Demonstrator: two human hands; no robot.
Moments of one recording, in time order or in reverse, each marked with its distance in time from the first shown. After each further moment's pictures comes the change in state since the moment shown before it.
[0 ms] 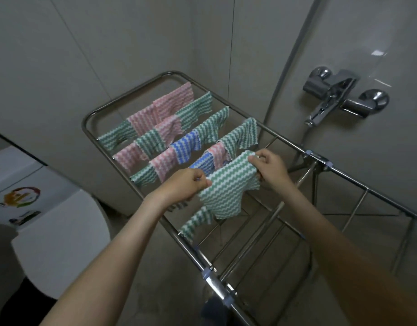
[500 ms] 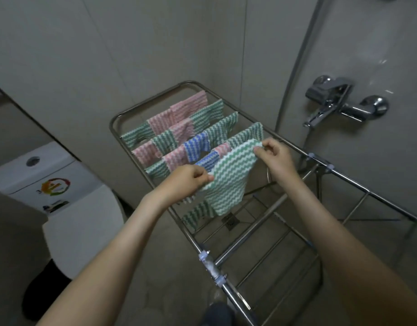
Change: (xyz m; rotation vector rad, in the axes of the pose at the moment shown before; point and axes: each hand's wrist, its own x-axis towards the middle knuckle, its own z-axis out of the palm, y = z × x) left_hand -0.062 0.034 0.011 0.057 0.186 0.037; right_hand -0.029 -0.033 -0.024 0.163 -0.057 -0.246
